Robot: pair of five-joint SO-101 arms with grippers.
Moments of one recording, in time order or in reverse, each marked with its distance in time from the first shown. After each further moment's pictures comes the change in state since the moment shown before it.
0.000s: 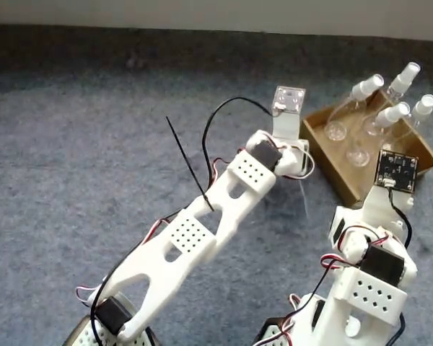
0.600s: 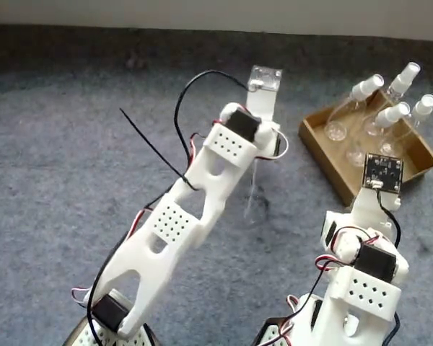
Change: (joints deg) left arm -6.4 -12.6 -1.2 27.4 -8.4; right arm -3.1 0.0 3.5 -0.1 0.0
